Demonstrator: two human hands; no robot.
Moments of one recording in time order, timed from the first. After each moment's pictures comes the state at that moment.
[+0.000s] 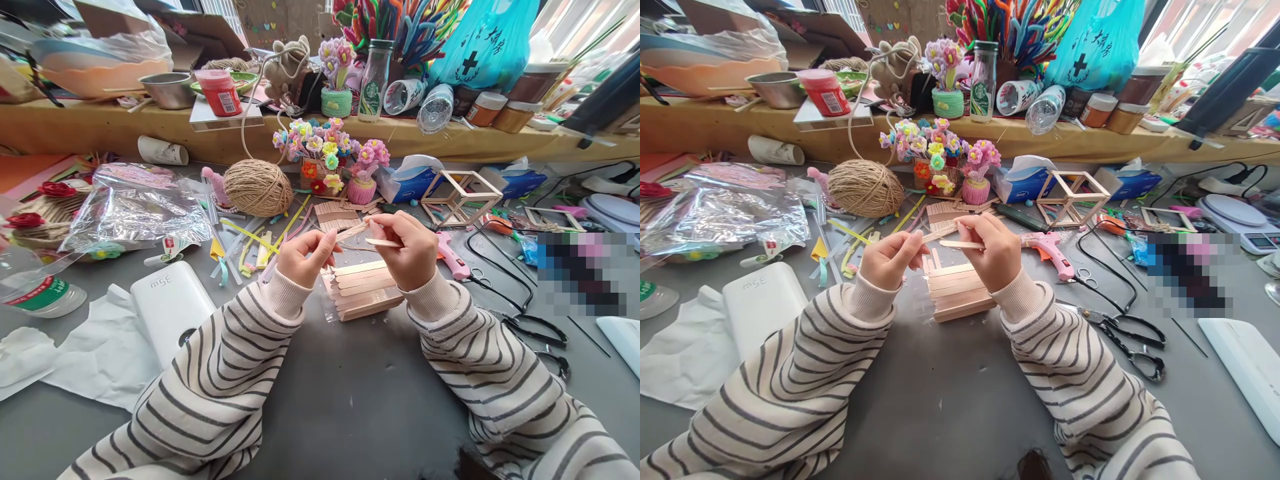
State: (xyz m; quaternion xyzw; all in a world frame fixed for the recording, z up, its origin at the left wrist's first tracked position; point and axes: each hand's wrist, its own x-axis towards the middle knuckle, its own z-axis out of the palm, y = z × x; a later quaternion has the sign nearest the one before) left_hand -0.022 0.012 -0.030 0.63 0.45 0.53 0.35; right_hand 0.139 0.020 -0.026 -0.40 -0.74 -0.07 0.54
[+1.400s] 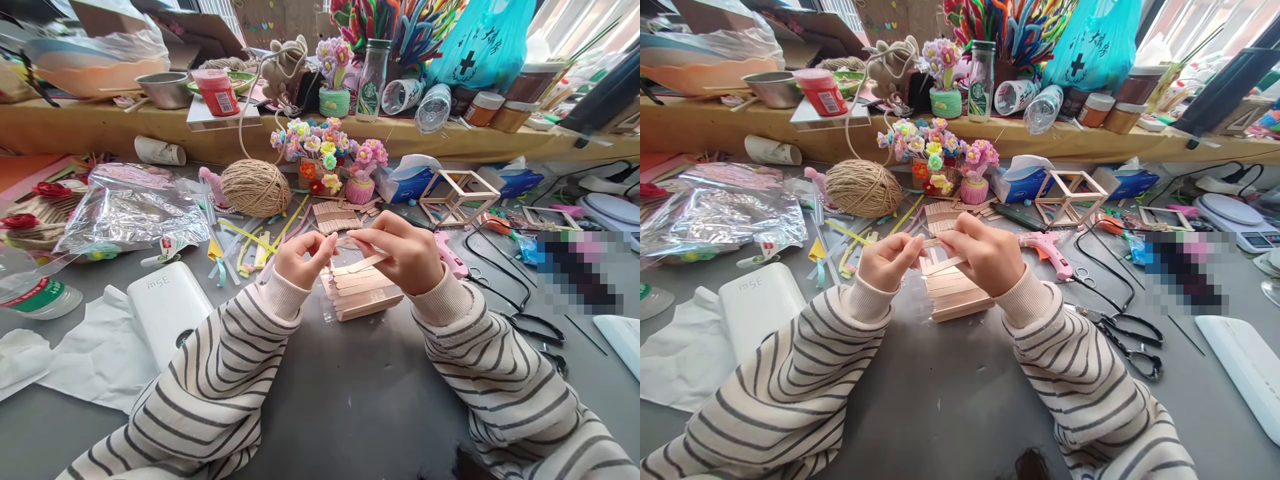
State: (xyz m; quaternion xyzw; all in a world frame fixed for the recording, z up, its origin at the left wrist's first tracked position) left_hand -0.025 0.008 -0.028 0.66 0.47 0.49 0.30; right_hand 0.146 0.012 -0.010 -0.35 -0.84 -0.12 0.41
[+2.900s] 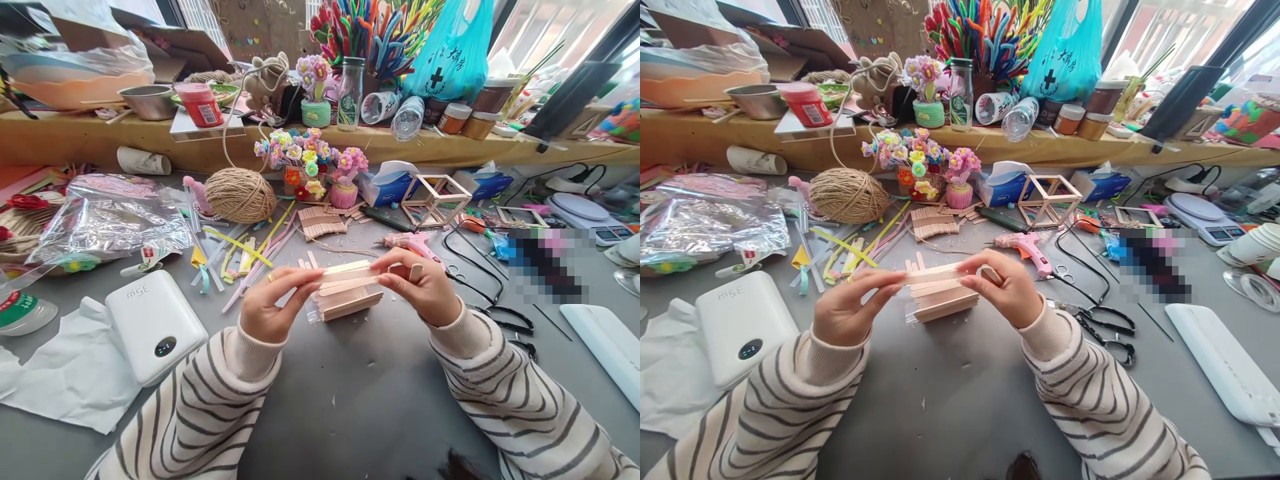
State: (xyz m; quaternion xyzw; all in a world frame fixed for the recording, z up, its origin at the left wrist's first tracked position) left_hand -0.035 -0.031 -0.042 0.73 0.35 0.56 0.18; right_hand 0.190 -0.028 -0.027 -0.40 -0.74 0.27 0.46
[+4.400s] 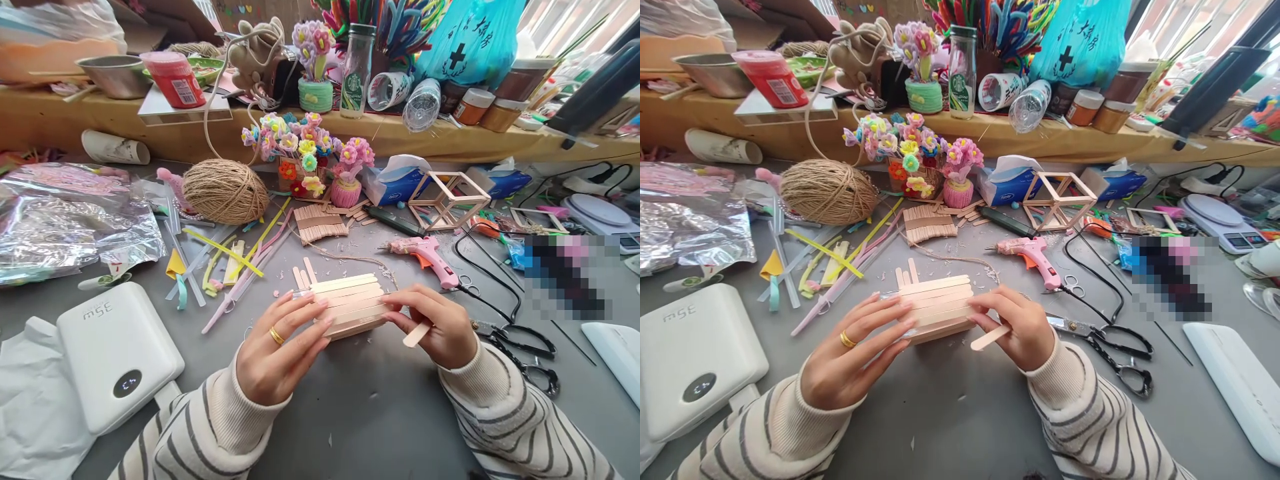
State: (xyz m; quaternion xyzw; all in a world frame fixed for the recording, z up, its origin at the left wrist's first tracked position) left_hand -0.041 -0.040 -0.061 0.86 0.29 0.41 -0.04; right_hand 0.201 -0.038 -0.049 -0.41 -0.81 0.10 0.40
